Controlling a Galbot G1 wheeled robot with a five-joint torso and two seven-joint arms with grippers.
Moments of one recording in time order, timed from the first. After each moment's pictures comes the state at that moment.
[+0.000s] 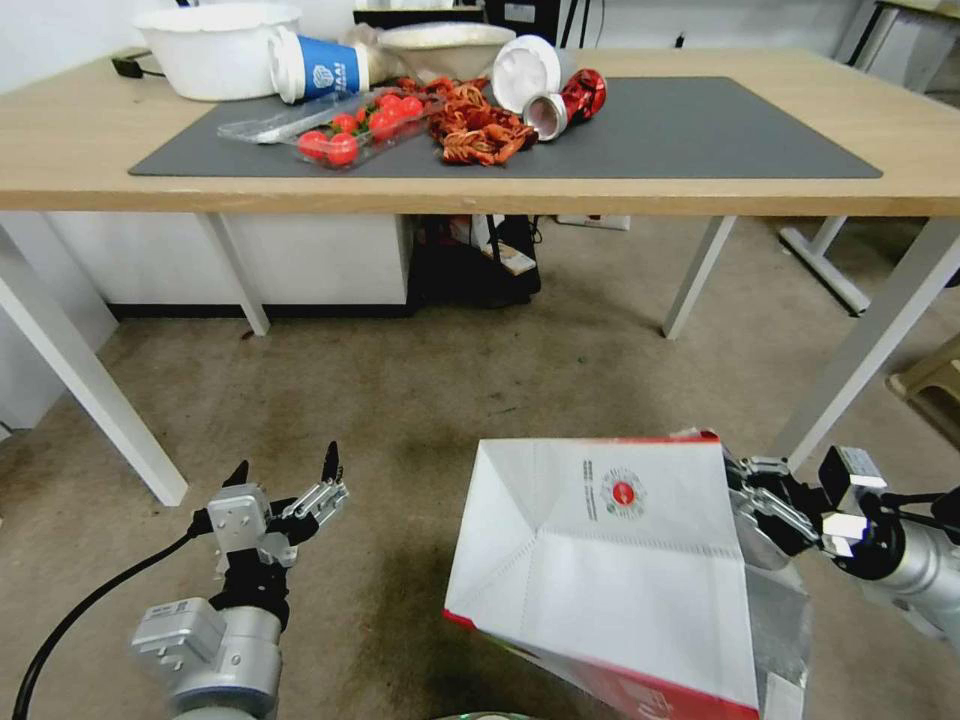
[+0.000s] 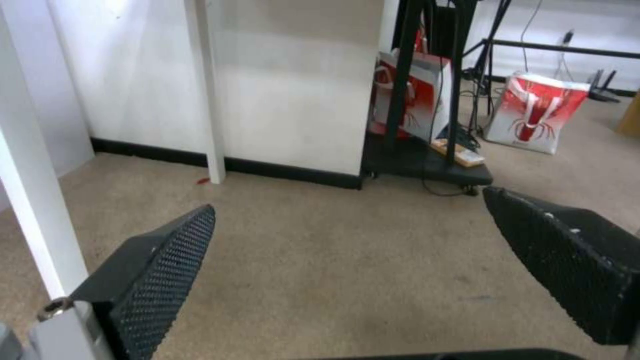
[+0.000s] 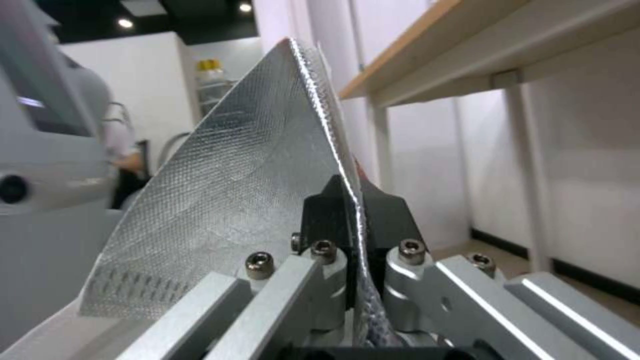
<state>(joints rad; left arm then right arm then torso) 1.89 -1.40 -0.45 -2.50 -0.26 0.17 -0.35 -1.47 0.94 0.87 1.89 1.02 -0.18 -1.42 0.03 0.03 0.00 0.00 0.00</state>
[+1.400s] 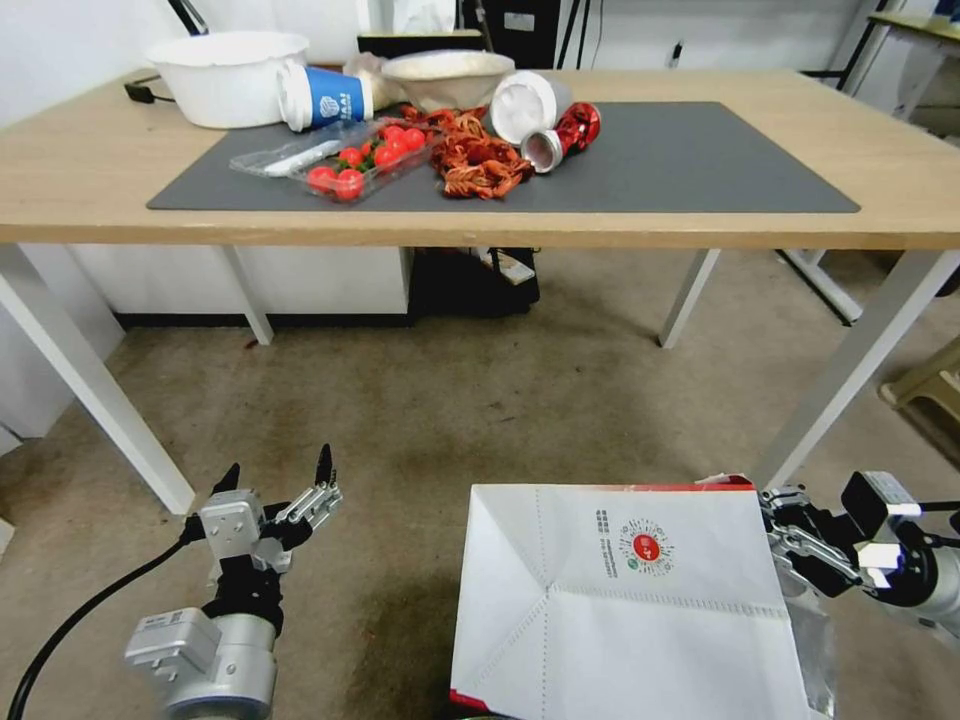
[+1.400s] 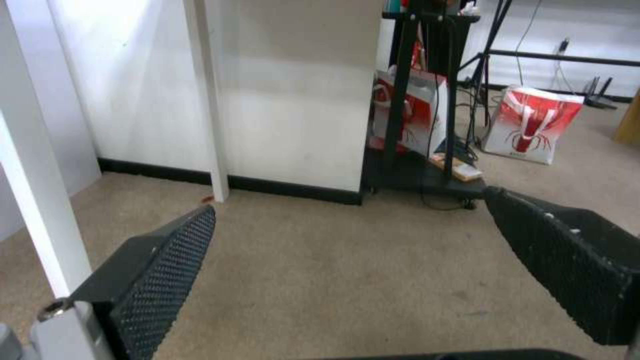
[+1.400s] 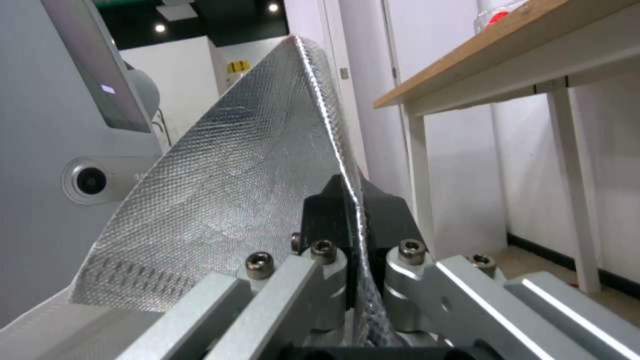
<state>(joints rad) 1.91 -1.40 -0.46 -2.50 -0.24 0.14 -0.34 -1.49 0.96 0.91 1.90 1.00 -0.24 -1.53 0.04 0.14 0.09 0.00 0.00</state>
